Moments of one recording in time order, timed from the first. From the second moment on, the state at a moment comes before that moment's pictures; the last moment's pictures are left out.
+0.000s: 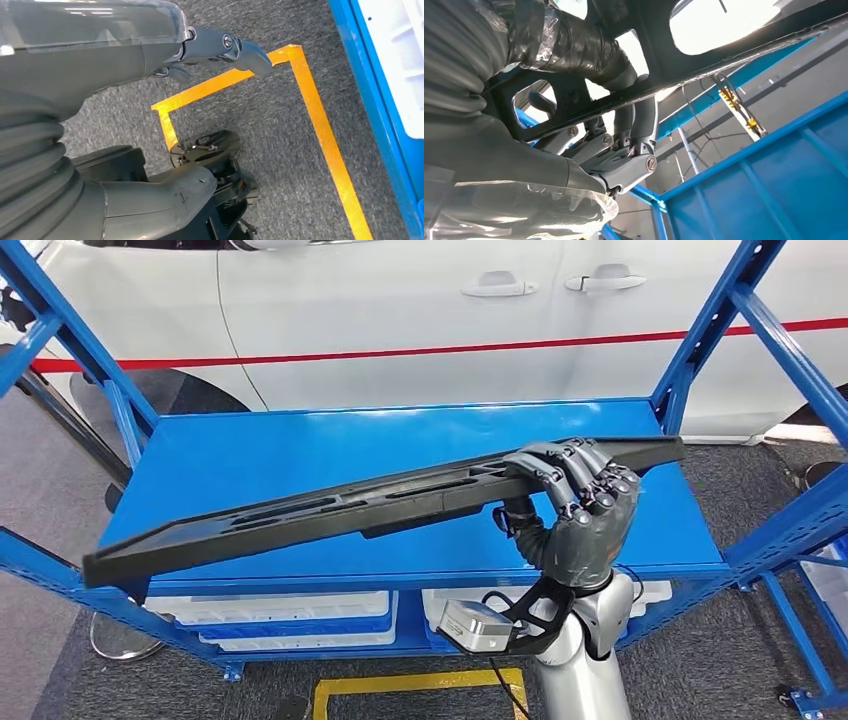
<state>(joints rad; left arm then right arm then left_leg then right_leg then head) -0.13 -0.19 0.20 -0.21 -0.49 0.20 -0.35 -0.24 0.33 0.13 -1.82 1.01 -0.70 -0.69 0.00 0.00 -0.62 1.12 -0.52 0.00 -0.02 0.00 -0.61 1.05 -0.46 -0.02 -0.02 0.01</state>
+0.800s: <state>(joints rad) -0.14 -0.20 0.20 -0.21 -0.51 0.20 -0.35 -0.25 0.32 0.15 -1.79 1.03 -0.70 -0.69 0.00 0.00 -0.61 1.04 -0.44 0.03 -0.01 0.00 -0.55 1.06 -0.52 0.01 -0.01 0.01</state>
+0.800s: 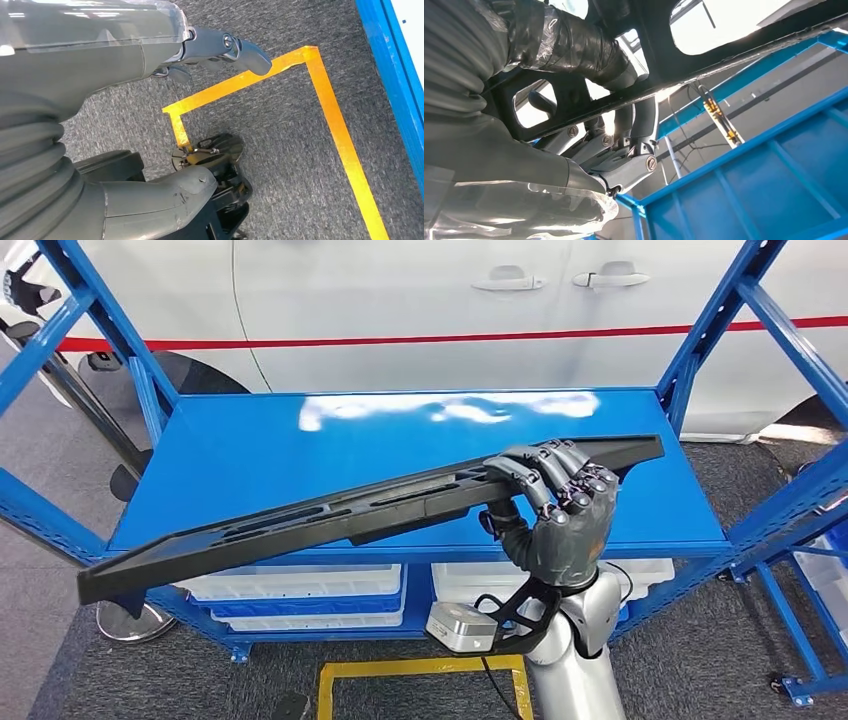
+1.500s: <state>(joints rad) -0.15 -0.20 0.22 -0.21 -0.51 0.20 -0.34 -0.27 0.33 0.16 -1.76 1.06 -0.70 -0.69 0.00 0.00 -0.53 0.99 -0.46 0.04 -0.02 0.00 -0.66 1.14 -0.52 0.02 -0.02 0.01</state>
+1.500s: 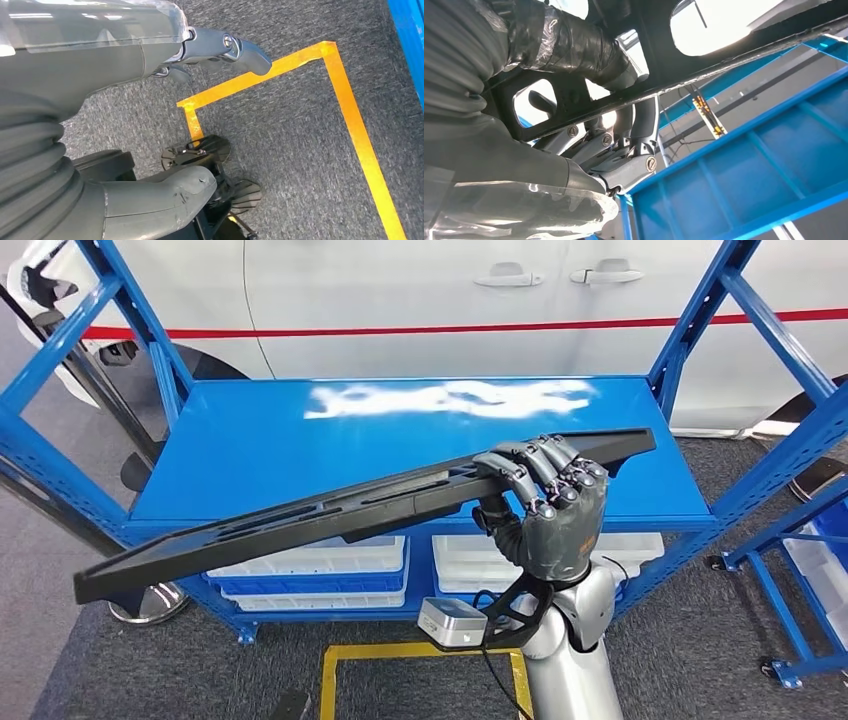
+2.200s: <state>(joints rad) -0.14 -0.21 0.22 -0.21 -0.55 0.19 -0.33 -0.24 0.33 0.17 -1.75 1.13 -0.70 -0.69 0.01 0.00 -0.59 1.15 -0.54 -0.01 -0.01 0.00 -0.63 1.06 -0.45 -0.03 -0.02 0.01</state>
